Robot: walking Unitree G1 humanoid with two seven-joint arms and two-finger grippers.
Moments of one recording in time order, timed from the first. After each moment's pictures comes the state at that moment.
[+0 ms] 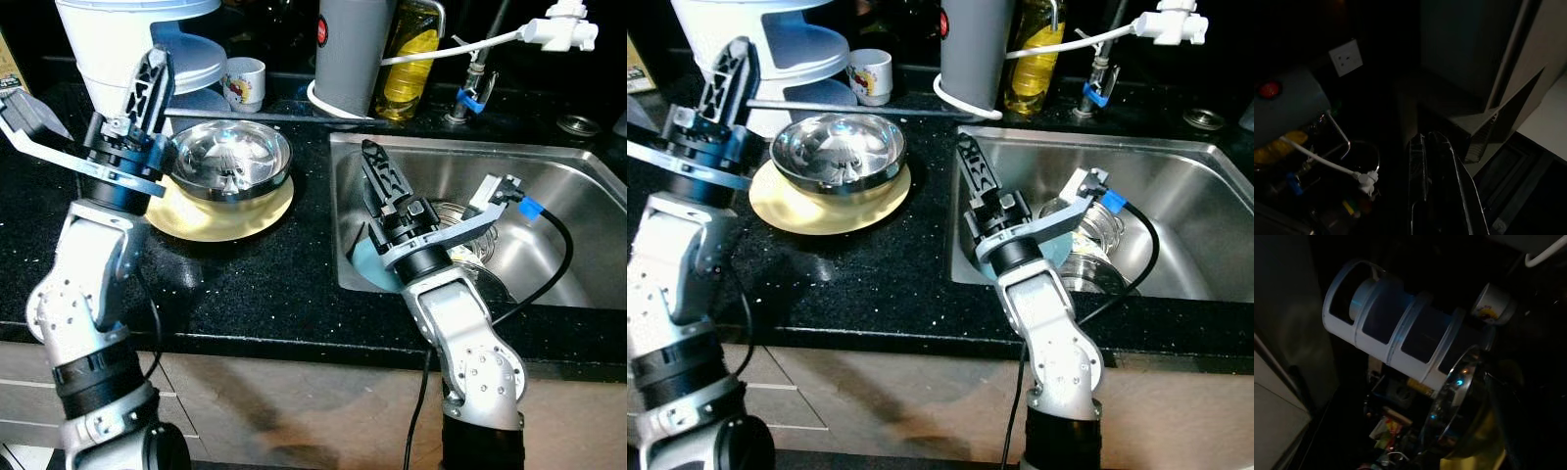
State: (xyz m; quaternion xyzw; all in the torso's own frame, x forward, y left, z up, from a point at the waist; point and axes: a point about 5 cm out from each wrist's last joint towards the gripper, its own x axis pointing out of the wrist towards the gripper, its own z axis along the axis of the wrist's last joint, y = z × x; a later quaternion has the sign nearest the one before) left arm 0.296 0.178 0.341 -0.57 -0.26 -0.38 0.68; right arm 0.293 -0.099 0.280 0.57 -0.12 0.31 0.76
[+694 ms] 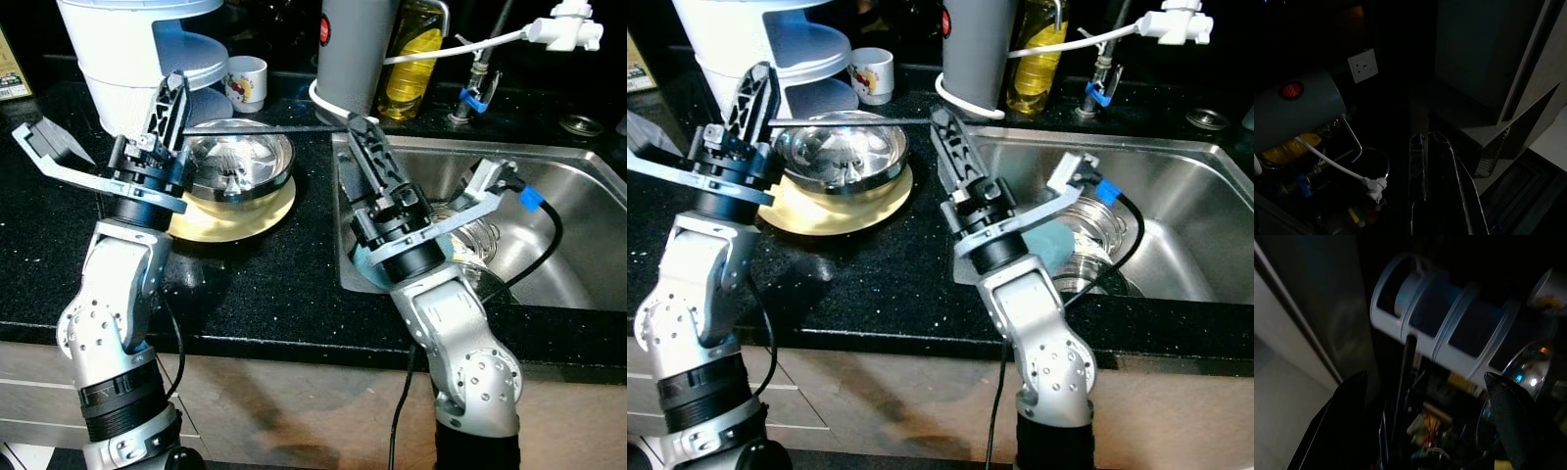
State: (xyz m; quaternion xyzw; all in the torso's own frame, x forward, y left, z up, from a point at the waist) left arm 0.293 0.168 0.330 -0.60 -0.27 -0.34 0.68; right arm 0.274 -0.086 0.302 0.59 -0.15 0.37 0.71
